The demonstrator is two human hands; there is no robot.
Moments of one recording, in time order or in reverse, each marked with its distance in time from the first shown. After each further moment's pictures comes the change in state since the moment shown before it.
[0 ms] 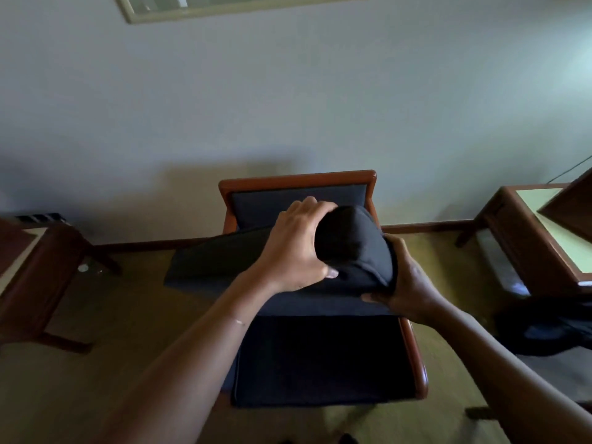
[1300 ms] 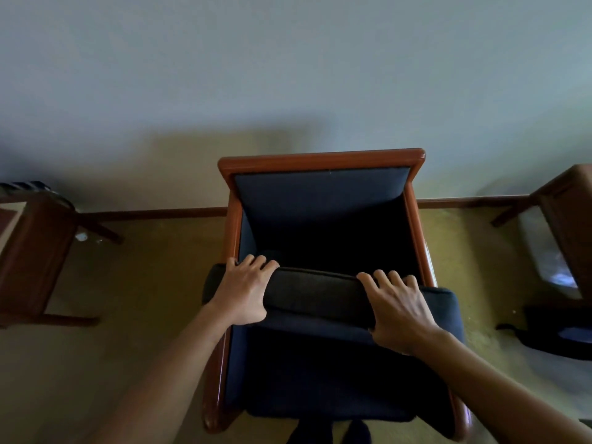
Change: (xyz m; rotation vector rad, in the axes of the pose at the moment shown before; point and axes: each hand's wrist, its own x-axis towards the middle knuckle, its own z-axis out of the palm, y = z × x) left_hand -0.009 -0.263 0.068 0.559 -0.571 -0.256; right_hand 0.113 0.046 0.109 -0.833 -0.445 -0.054
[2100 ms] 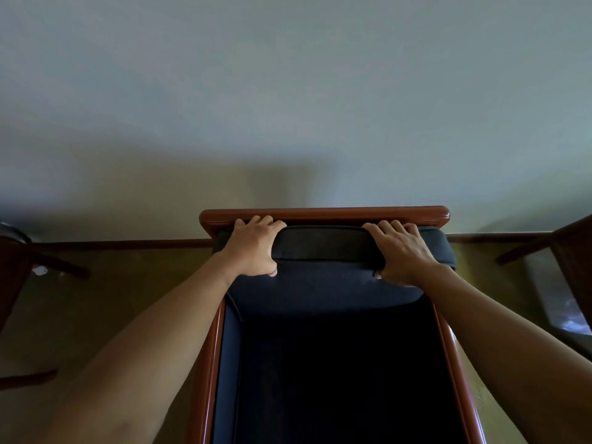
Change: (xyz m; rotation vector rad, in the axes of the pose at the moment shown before) left_hand 0.250 -0.101 -0.075 -0.110 0.011 -0.007; right_hand 0.274 0.118 -0.041 -0.026 0.029 -0.012
